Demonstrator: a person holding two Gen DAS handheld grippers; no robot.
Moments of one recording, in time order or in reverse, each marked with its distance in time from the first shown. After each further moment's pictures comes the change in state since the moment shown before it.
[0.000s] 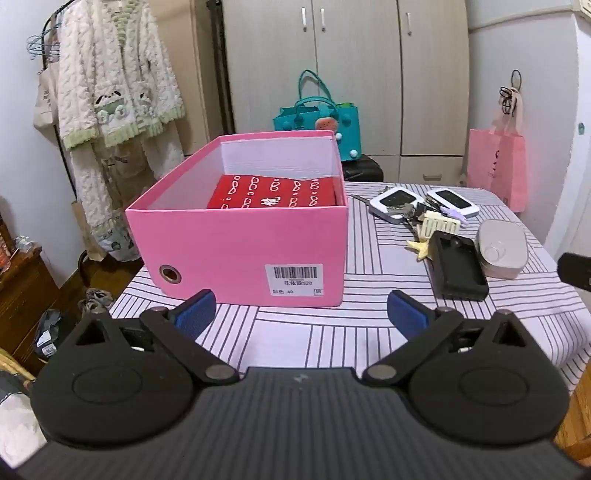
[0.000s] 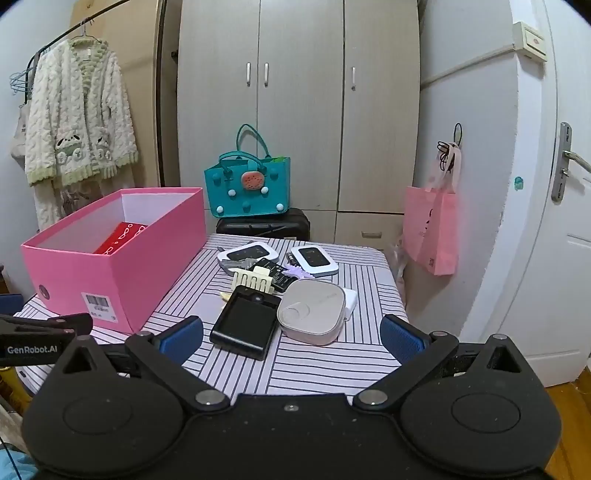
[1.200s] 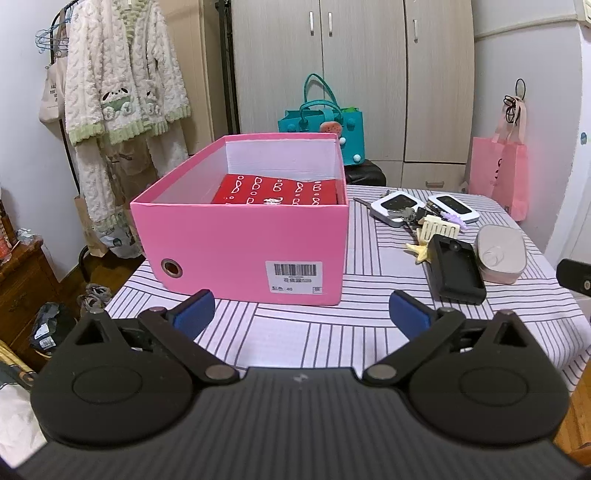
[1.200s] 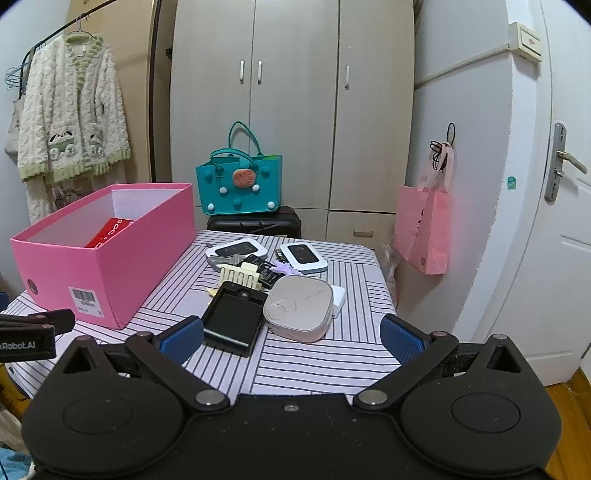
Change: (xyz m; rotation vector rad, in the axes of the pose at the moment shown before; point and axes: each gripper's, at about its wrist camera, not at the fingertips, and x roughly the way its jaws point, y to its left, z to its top) left arm -0.004 -0.001 -0.005 -0.036 -0.017 0.007; right arm 0.004 -0.009 -0.003 -0.004 0.000 -0.038
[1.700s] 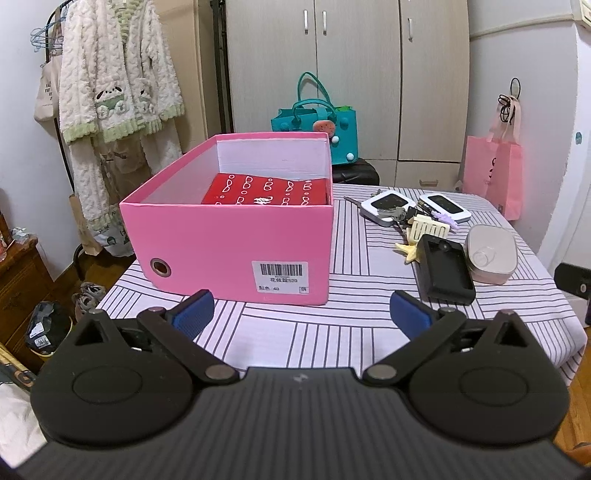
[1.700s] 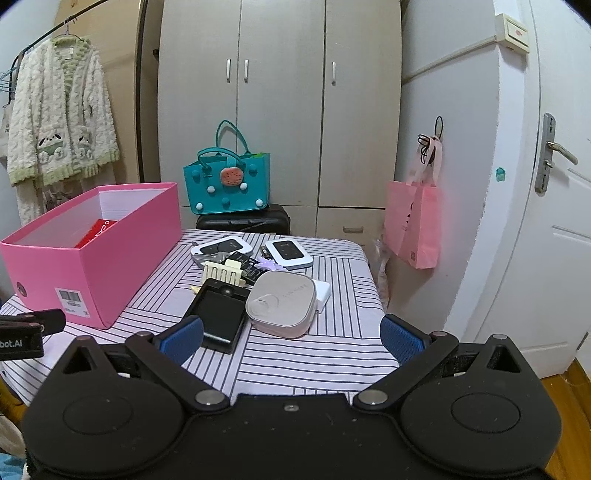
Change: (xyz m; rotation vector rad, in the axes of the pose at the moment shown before) left arm 0.000 -0.009 0.001 0.001 0.009 -0.014; right arm 0.002 -0.012 -0.005 0.023 0.007 -0.021
